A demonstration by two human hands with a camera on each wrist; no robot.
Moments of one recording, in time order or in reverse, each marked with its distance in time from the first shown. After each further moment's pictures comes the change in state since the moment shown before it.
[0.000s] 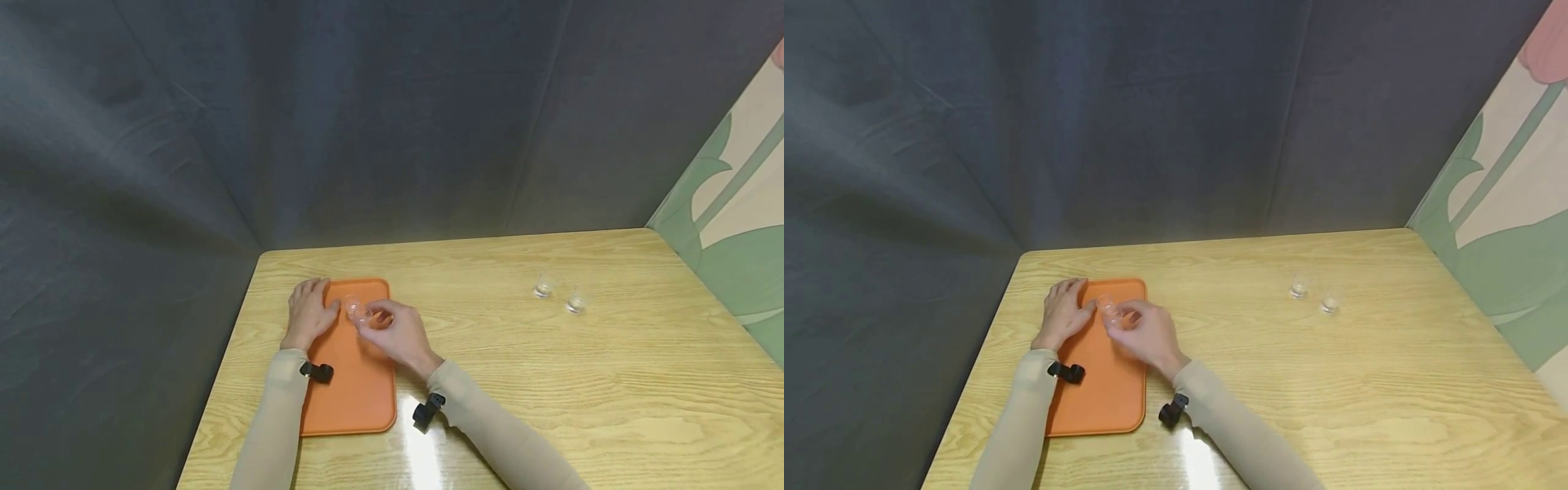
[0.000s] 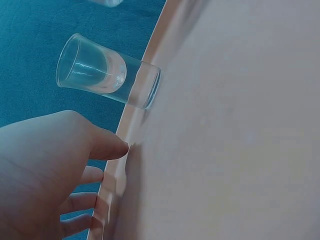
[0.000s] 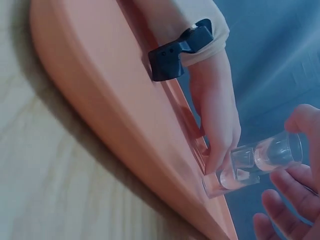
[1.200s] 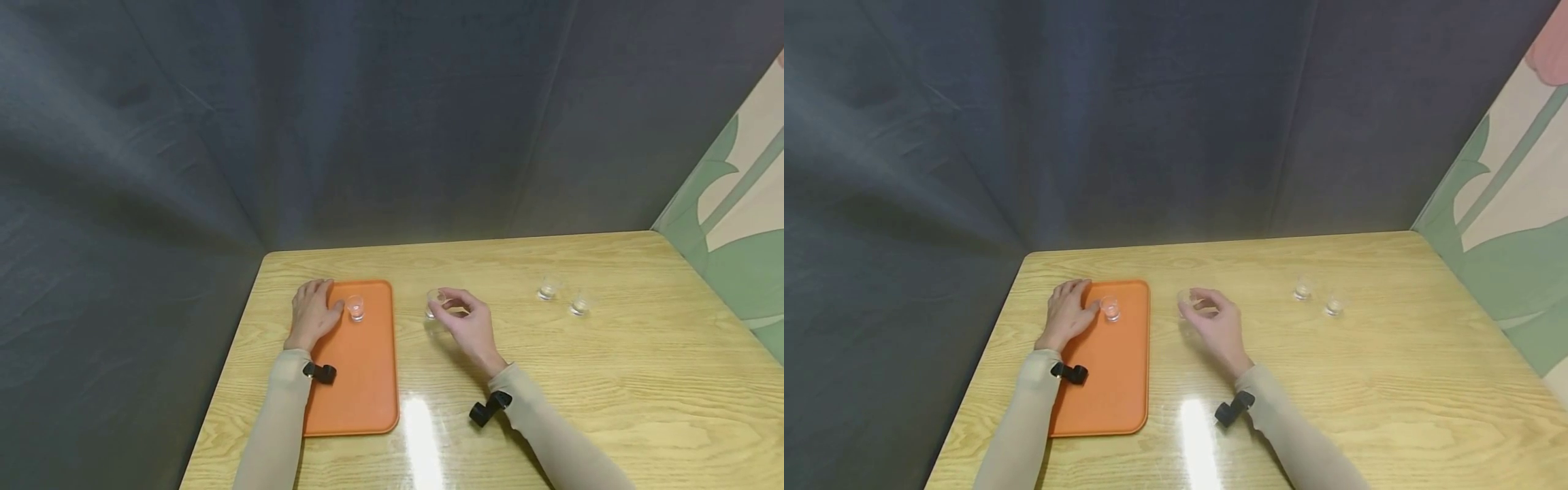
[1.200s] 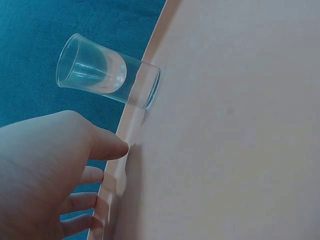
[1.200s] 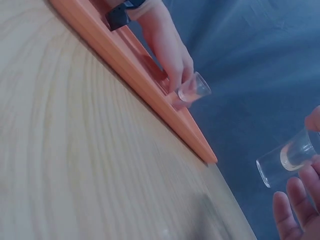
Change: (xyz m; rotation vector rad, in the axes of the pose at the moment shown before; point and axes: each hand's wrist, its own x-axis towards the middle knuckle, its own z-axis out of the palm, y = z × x) left_hand -0.001 0.001 0.001 -0.011 0.004 0.005; right_hand -0.019 0.009 -0.102 0.248 0.195 0.191
